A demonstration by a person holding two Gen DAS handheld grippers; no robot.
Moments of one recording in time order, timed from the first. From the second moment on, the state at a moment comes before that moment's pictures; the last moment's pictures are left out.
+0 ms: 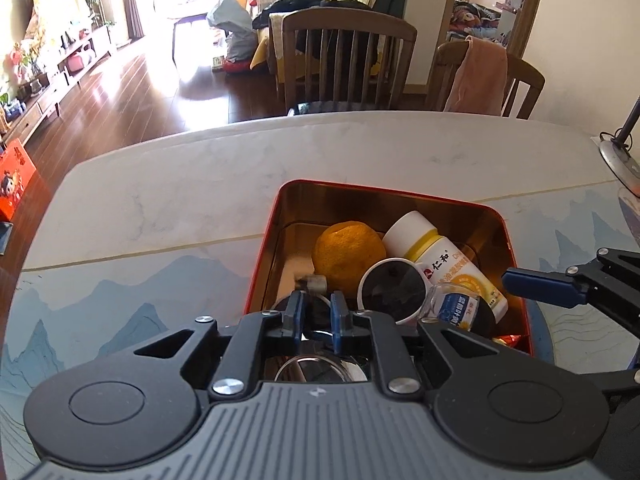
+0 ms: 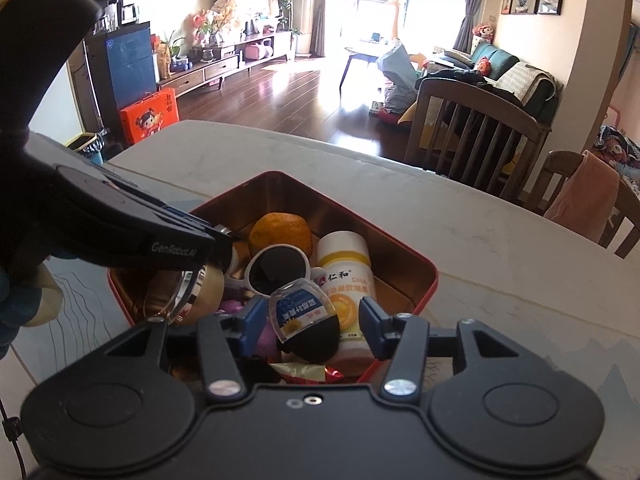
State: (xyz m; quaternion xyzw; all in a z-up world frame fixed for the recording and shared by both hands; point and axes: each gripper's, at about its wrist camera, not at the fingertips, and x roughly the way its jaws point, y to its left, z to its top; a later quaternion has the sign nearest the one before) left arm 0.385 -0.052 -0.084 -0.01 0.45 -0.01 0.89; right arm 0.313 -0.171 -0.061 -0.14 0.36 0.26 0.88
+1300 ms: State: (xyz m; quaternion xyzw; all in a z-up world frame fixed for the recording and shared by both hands) left arm 0.238 -0.032 -0.030 0.00 0.38 -0.05 0.92; right arm 0.190 -0.191 -0.023 -0.06 0.33 0.23 0.91
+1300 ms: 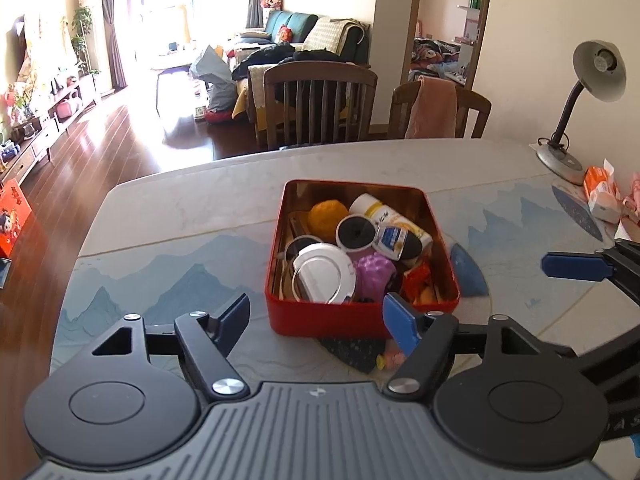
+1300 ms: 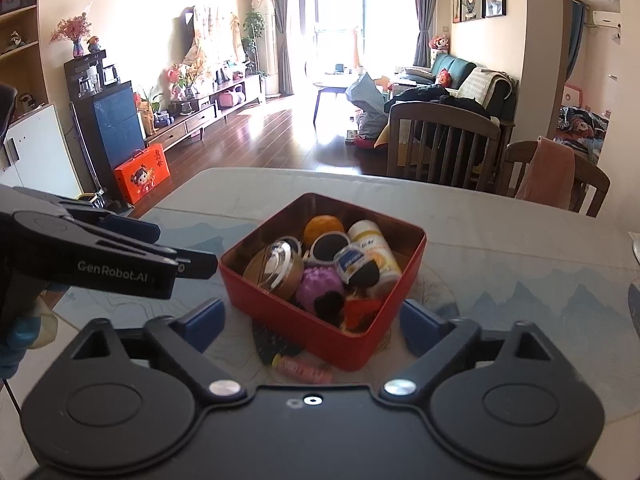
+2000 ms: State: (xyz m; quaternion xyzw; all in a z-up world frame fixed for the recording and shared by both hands) left arm 0.213 -0.056 -0.056 0.00 0.40 -0.06 0.92; right arm 0.168 -0.202 -0.063 -0.04 0.37 0.20 0.91
